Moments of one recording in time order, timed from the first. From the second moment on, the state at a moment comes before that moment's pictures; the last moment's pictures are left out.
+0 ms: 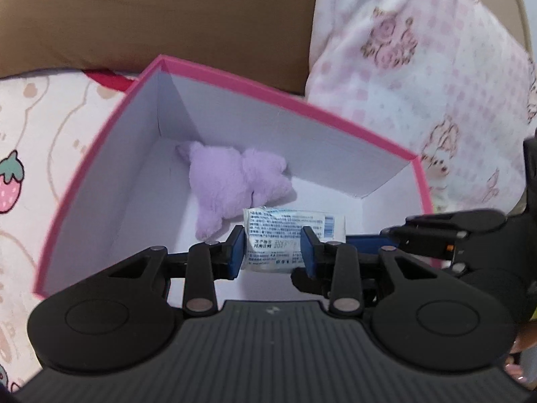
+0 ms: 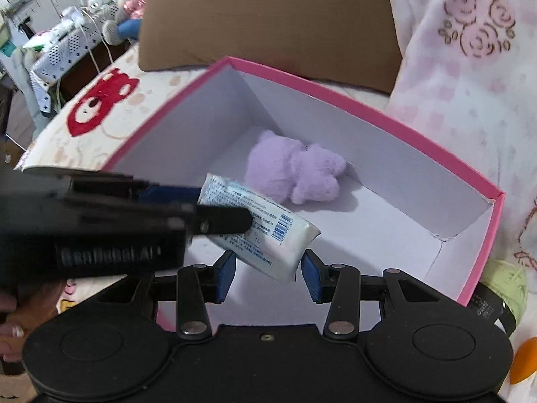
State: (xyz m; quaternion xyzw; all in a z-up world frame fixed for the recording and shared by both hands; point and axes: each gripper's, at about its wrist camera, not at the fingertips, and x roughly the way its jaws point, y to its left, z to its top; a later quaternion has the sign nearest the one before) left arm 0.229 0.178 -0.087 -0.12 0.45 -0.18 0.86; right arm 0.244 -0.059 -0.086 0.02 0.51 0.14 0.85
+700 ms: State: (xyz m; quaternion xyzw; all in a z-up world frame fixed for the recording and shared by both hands) left arm 0.246 0.183 -0.126 -0.12 0.49 -0.17 0.85; right arm 0.276 -0.055 -0.130 0.02 0.58 0.13 0.80
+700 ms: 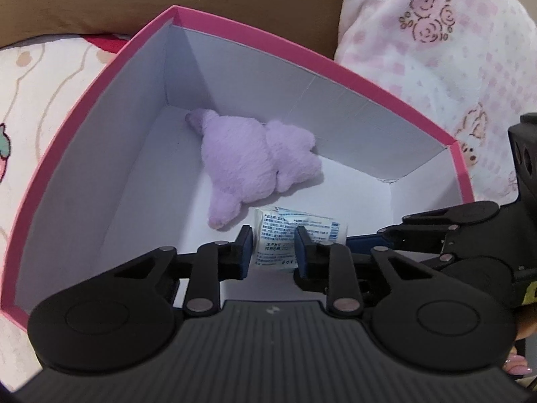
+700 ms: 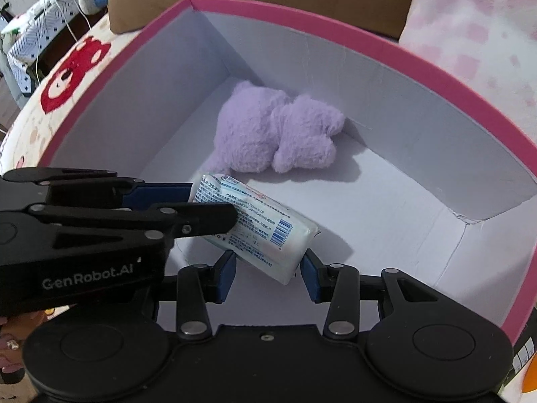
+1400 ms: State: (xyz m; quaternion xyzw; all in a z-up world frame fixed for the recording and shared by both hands) left arm 0.245 0.197 -0.135 -0.14 0.51 -0.15 0.83; right arm 0.285 -0.048 -0.137 0.03 0.58 0.13 0.81
